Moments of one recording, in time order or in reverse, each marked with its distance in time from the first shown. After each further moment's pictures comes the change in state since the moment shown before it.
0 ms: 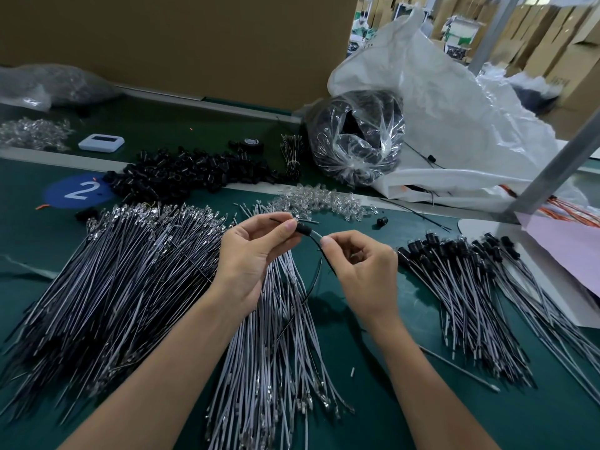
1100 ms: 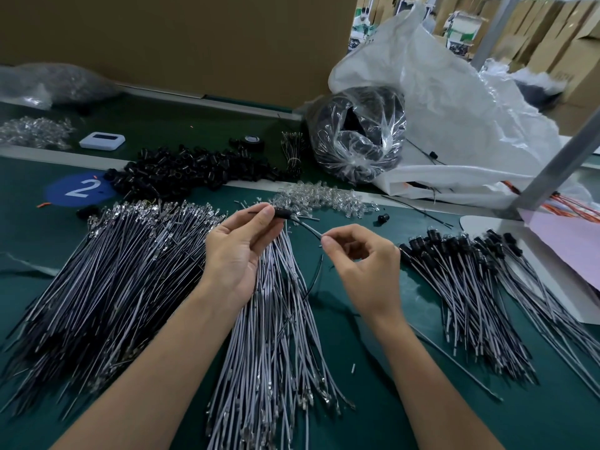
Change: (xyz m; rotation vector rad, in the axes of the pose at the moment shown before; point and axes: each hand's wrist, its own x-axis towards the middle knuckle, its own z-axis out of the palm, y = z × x) left_hand 0.005 0.009 -0.007 -0.158 0.161 -0.013; right_hand -0.002 -0.007 -0.002 -0.016 -0.011 -0.004
